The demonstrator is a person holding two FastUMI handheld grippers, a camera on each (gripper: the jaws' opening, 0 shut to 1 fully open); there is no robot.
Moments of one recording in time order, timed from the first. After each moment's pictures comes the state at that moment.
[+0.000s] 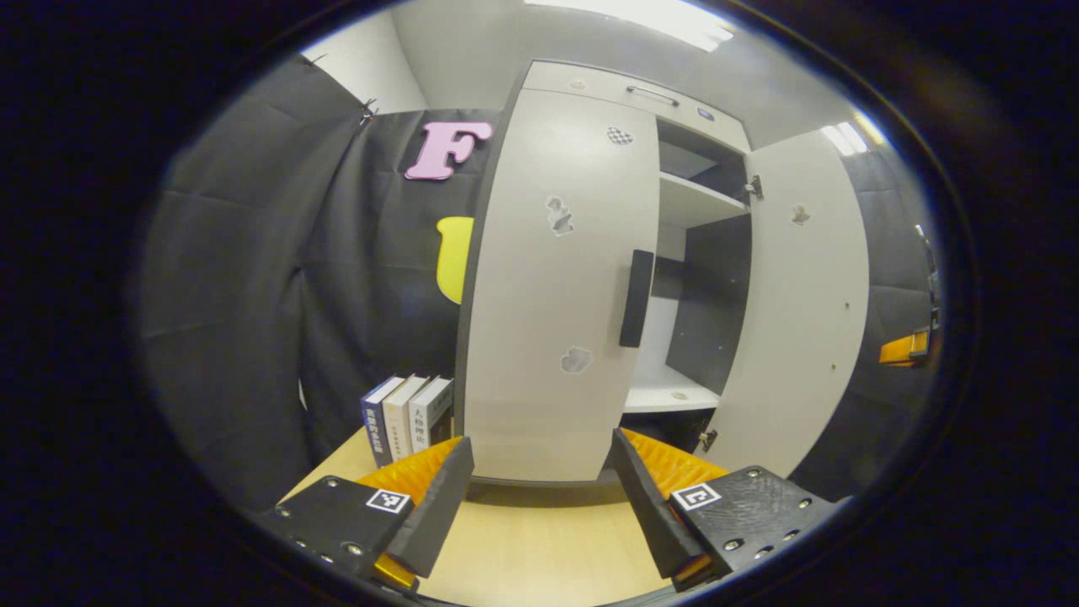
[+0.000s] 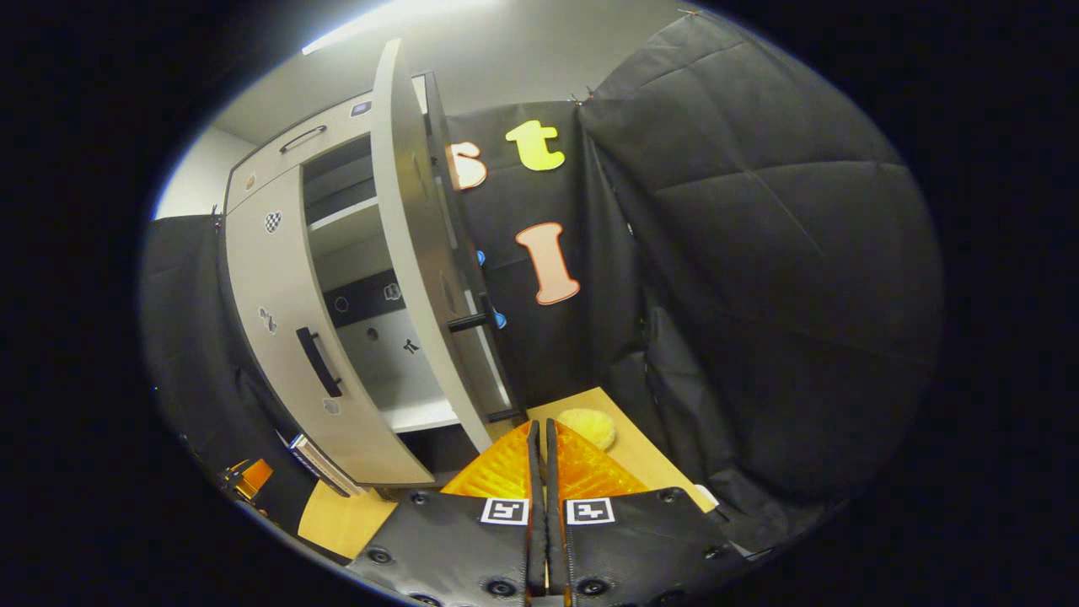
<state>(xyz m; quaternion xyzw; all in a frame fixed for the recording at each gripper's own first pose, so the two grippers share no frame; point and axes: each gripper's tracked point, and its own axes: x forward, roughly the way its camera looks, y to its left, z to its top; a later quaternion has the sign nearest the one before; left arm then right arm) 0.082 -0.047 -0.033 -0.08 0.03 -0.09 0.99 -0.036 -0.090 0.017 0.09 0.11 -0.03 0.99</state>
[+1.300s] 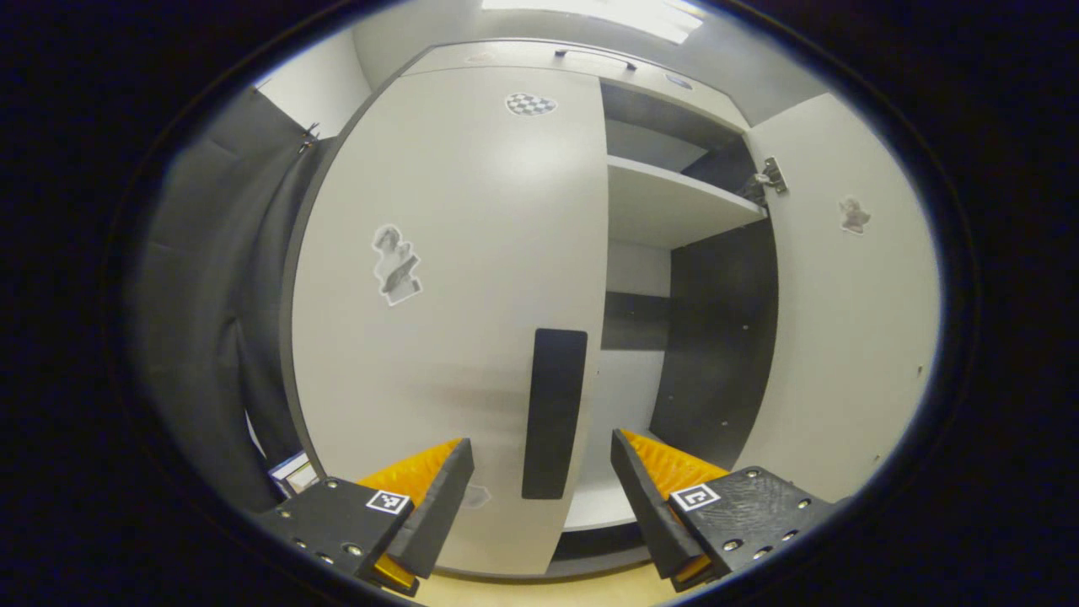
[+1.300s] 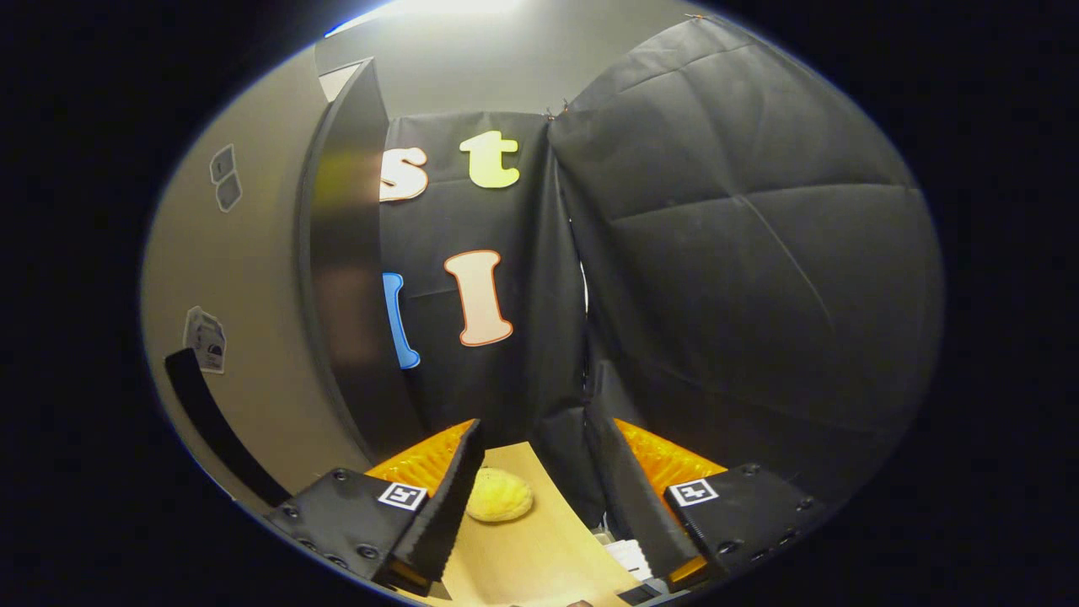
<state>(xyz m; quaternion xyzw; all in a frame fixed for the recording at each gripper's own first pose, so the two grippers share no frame) 0.257 -0.169 0.060 -0.05 -0.03 -0.08 1.00 0.137 -0.215 0.019 0.03 0.05 -0.07 1.00</state>
